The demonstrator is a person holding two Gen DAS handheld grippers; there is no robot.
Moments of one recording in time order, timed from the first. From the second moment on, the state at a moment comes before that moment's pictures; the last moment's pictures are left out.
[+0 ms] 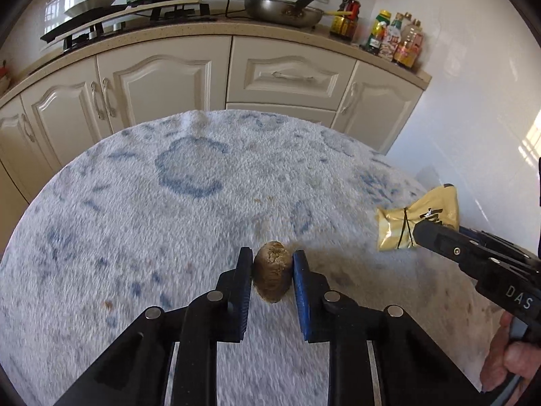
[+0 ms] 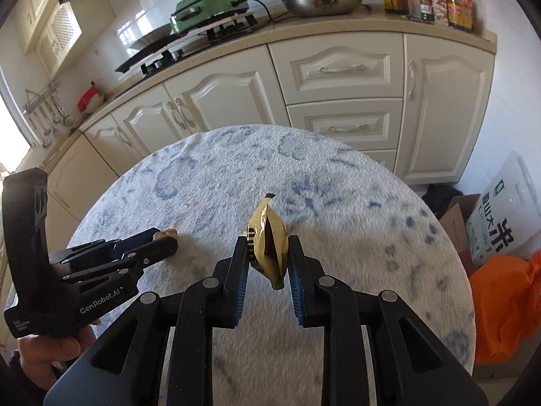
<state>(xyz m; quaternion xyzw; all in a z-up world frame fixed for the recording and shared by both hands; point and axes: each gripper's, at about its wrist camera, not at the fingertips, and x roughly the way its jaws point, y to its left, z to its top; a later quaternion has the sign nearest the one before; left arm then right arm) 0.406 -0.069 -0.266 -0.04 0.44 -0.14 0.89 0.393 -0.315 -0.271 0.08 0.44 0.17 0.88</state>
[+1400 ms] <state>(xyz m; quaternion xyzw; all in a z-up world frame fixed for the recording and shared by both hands) 0.156 -0.068 -0.135 -0.04 0.35 -0.21 0.91 0.222 -0.337 -0.210 0.07 0.40 0.14 0.90</state>
